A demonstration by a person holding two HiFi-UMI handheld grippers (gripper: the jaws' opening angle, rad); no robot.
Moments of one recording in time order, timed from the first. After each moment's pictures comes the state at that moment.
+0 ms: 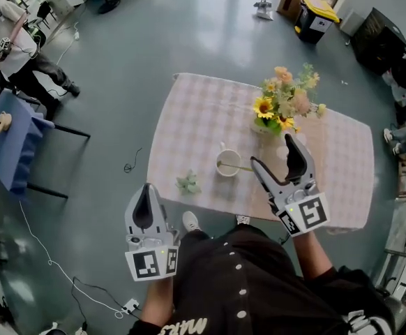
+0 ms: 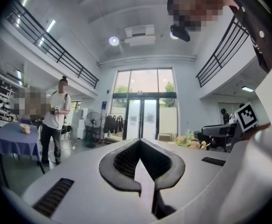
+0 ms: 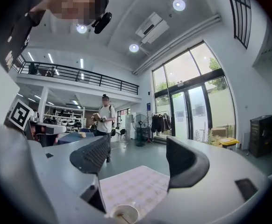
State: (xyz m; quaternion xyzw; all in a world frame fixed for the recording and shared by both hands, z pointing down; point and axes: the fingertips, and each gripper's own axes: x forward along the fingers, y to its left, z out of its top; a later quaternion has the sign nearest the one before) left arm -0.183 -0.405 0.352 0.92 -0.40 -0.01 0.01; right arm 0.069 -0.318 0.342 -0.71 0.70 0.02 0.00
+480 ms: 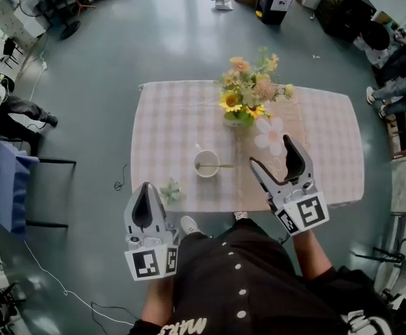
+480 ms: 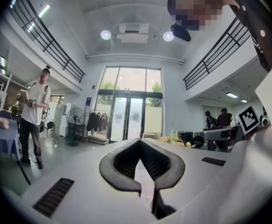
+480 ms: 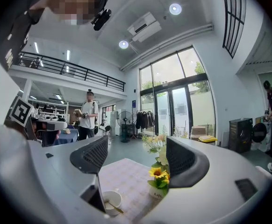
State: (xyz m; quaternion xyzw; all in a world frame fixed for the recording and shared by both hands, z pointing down) left arm -0.110 -0.393 0.353 0.95 -0.31 -0.01 0.02; right arm 0.118 -0.254 0.356 -0.78 0.63 0.00 -0.01
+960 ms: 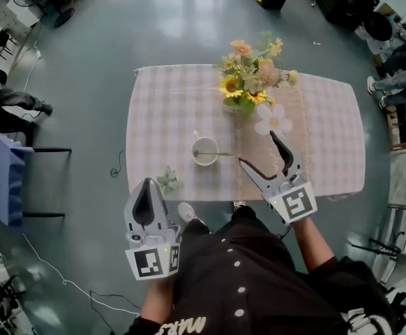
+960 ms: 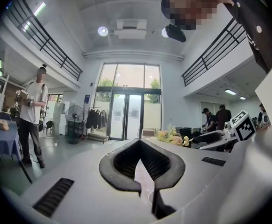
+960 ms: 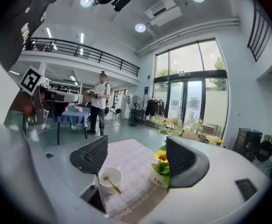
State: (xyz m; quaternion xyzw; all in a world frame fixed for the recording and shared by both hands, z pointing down) left arm -0.107 -0.383 0.368 0.95 -0.30 0.02 0.01; right arm 0.095 -0.271 0.417 -0.72 0.68 0.01 -0.15
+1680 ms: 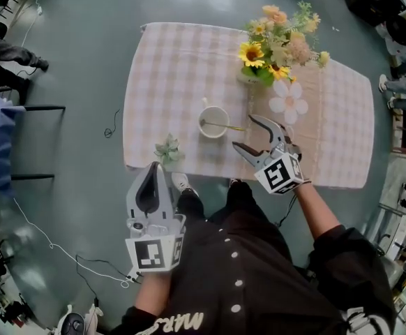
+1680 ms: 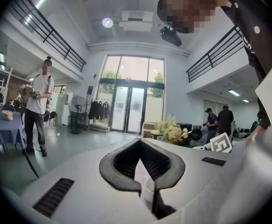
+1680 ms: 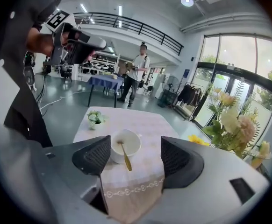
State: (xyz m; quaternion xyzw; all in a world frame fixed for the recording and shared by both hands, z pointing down) left arm -0.121 -0.375 0.411 0.95 -0.31 0.05 0.06; right arm 0.056 -0.305 0.566 -0.55 0.76 -0.03 -0.35
